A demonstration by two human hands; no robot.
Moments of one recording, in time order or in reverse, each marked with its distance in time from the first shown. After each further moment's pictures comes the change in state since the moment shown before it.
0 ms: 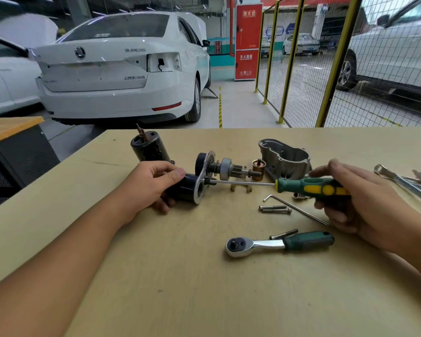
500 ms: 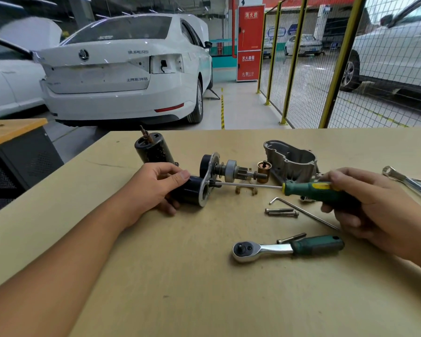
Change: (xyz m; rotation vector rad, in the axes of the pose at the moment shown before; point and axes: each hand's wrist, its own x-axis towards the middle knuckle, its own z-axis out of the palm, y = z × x) left_hand 0.000 0.002 0.000 -0.046 -0.014 -0.019; right_hand 0.004 0.005 -0.006 0.019 -0.026 -0.012
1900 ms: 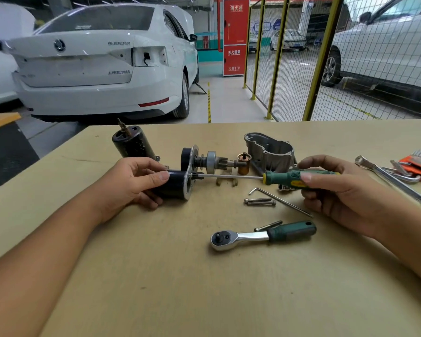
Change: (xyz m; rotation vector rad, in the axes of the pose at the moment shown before) left_hand -0.003 -0.004 -0.007 -0.062 -0.071 0.003; right_hand 0.000 -0.001 -0.005 0.179 -0.066 0.066
